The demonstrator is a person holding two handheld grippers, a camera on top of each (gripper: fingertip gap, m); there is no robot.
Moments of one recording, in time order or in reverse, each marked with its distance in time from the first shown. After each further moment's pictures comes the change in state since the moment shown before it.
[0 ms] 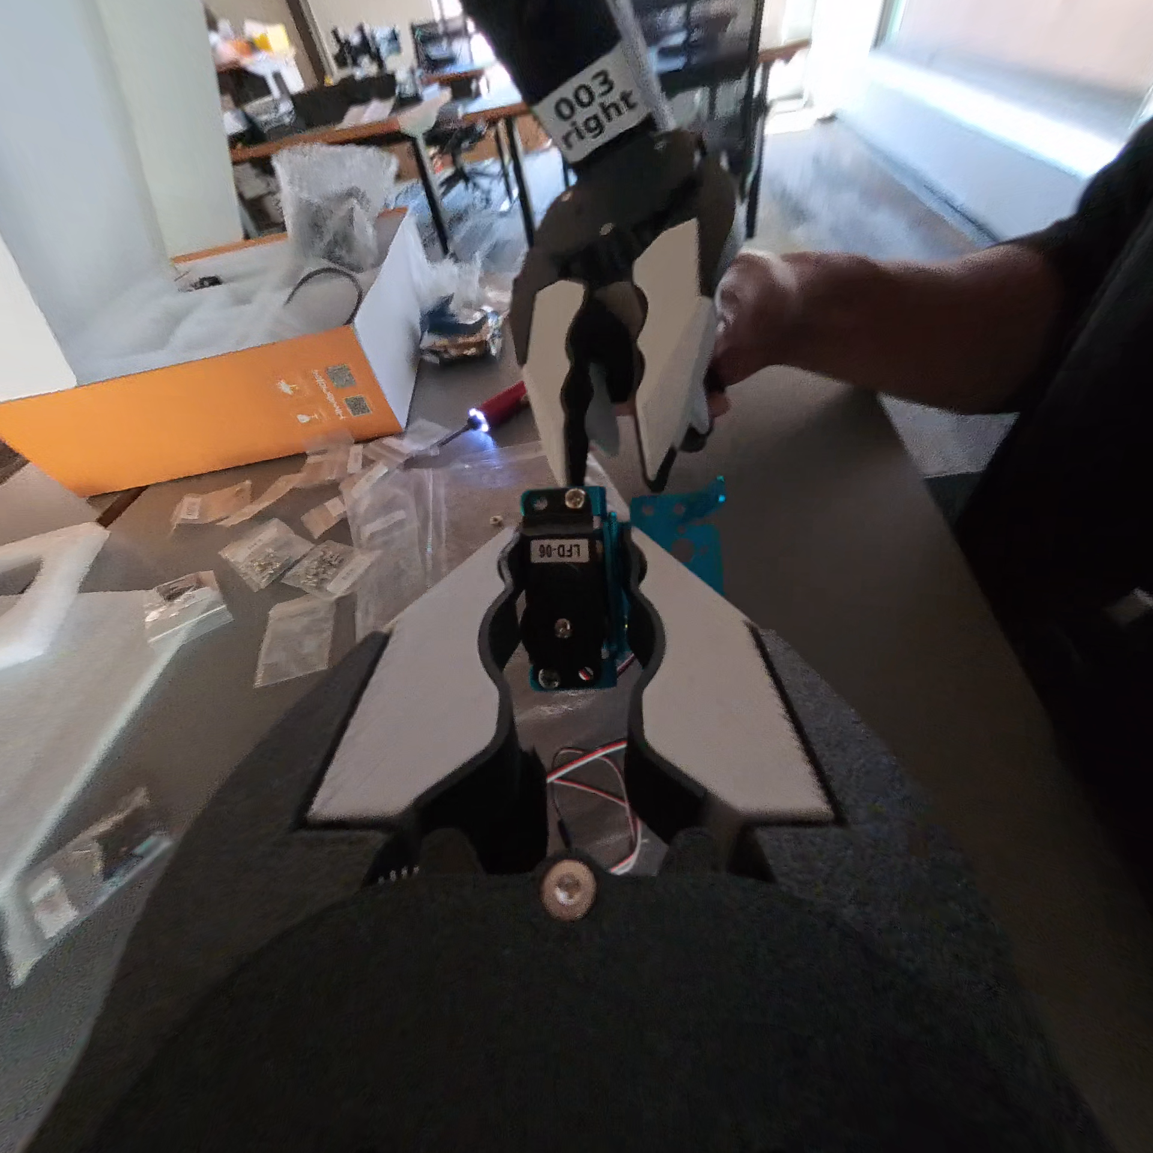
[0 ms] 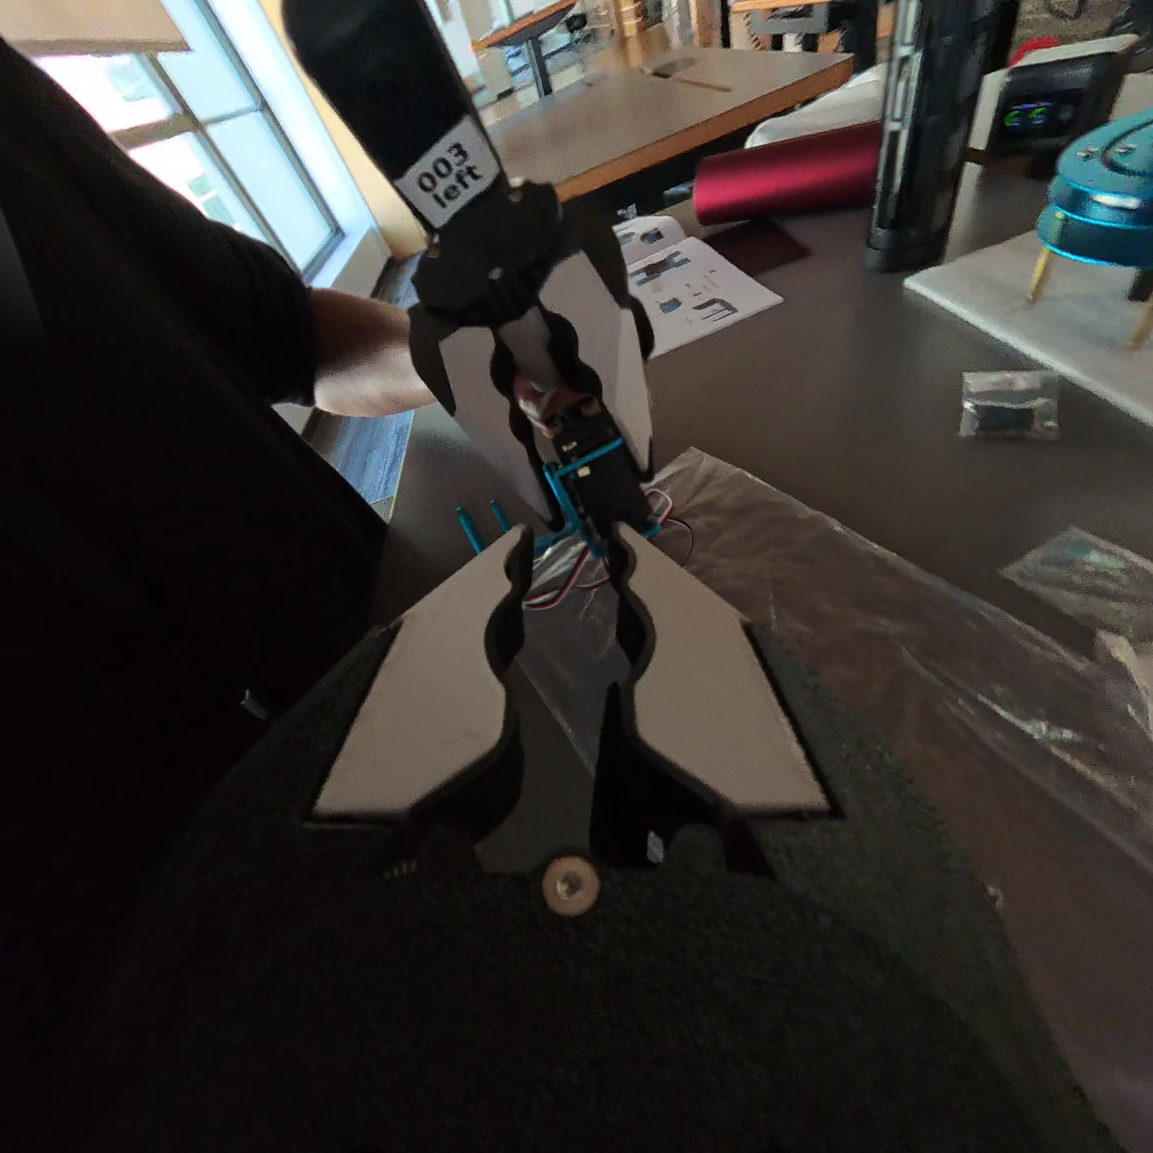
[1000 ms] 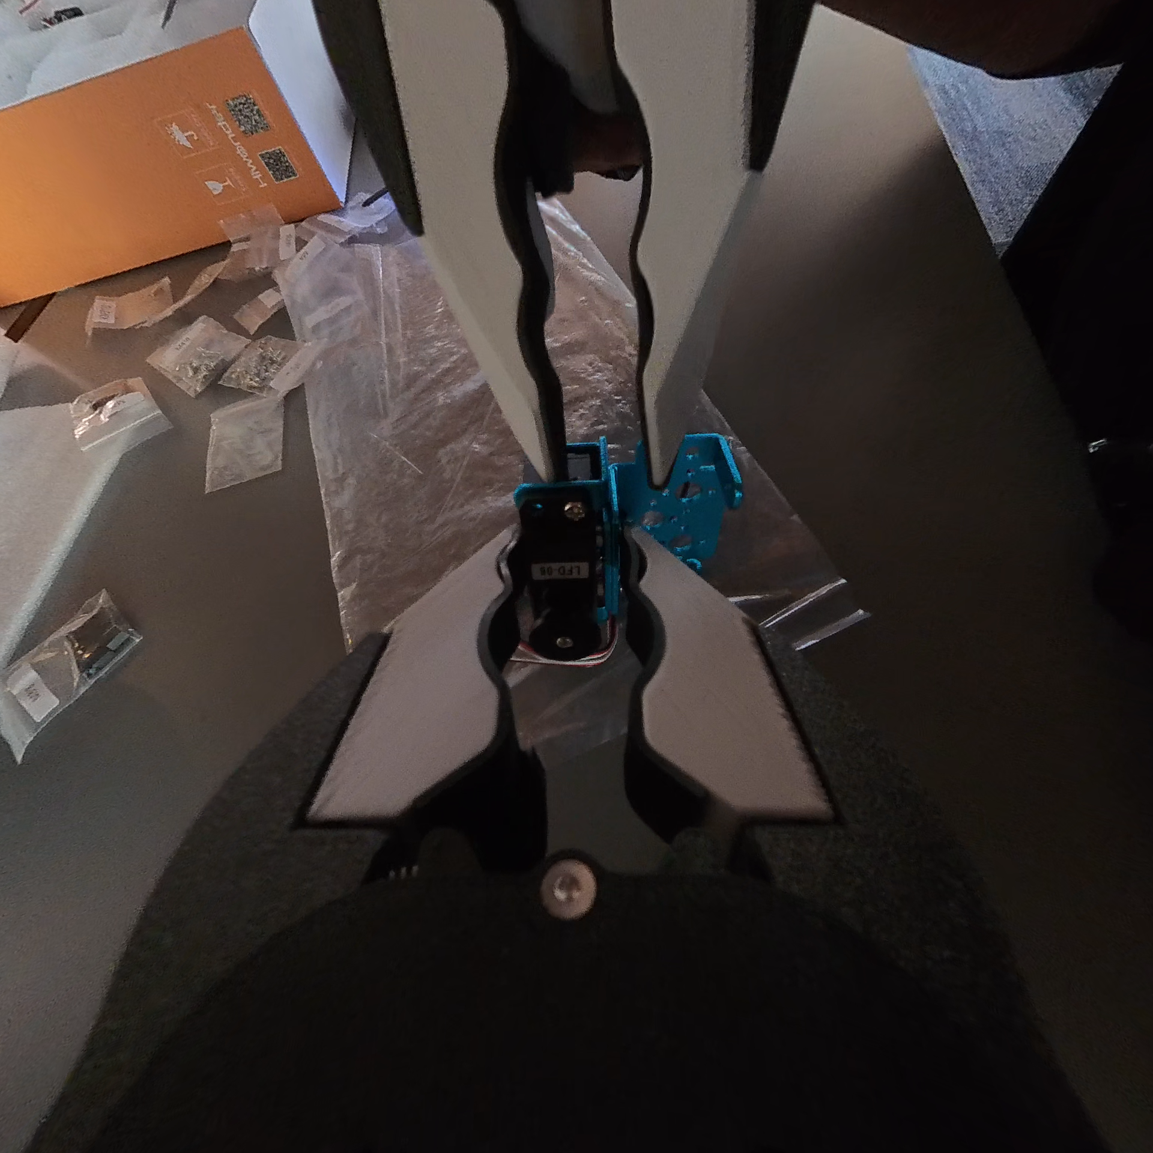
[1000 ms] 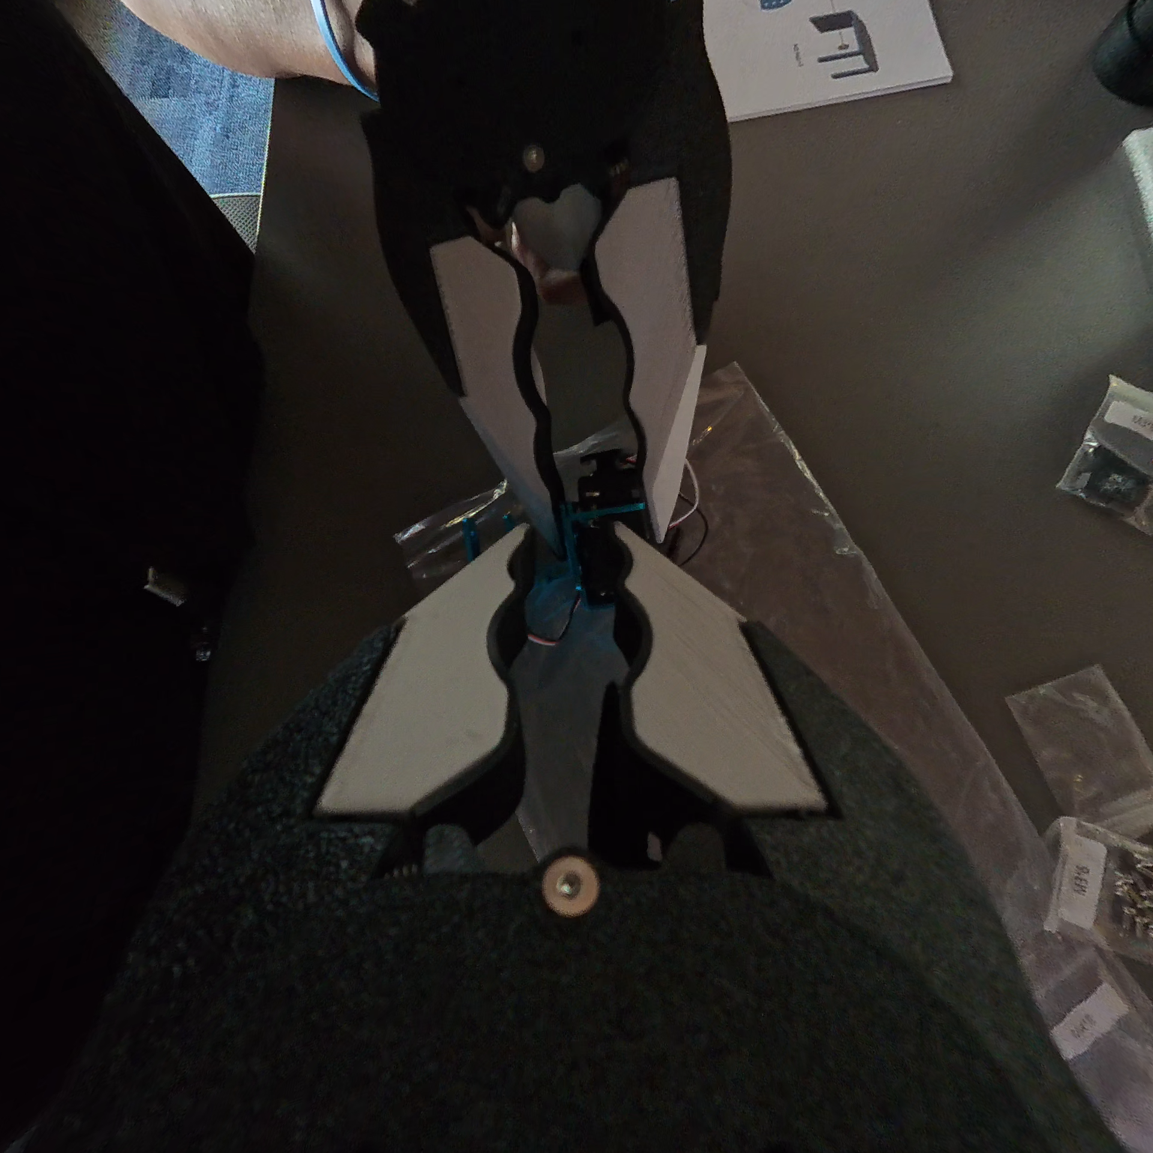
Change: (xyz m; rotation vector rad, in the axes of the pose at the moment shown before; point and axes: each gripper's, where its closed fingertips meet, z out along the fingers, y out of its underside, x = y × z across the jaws) left arm 0.006 0.082 -0.030 -0.265 0.008 0.035; right arm 0.002 0.031 0.076 -0.532 0.055 -0.269
